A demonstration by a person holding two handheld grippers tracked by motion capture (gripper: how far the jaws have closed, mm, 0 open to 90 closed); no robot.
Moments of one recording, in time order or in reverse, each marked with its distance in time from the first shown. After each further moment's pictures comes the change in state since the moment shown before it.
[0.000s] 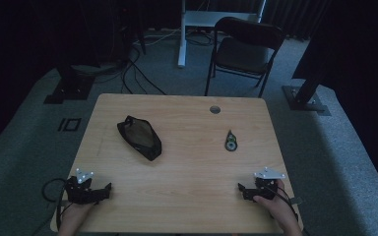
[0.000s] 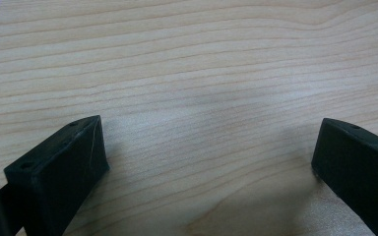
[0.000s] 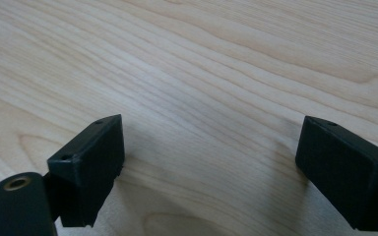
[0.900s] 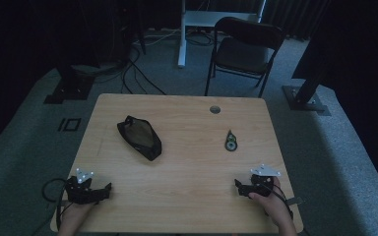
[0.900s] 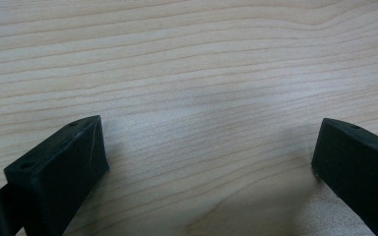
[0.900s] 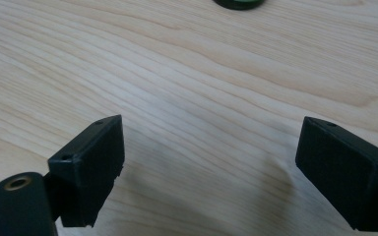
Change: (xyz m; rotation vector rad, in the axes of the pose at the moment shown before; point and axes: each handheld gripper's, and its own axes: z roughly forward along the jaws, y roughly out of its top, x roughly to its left) left arm 0.000 0.000 0.000 0.000 -0.001 0.001; right arm 0.012 0.014 0.005 -0.020 -0.050 0.026
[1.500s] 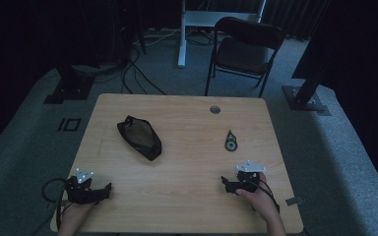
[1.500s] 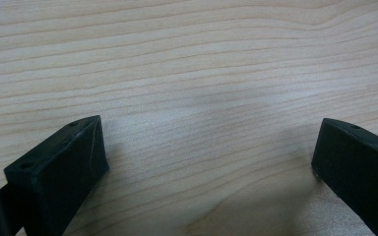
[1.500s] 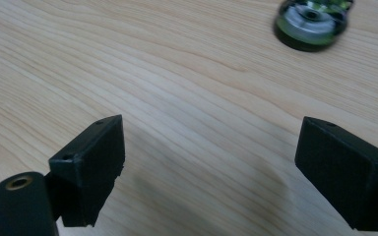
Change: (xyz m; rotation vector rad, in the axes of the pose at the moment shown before) left arm 0.000 0.000 0.000 0.000 0.000 0.000; right arm 0.031 0.022 0.019 -0.026 0.071 -0.041
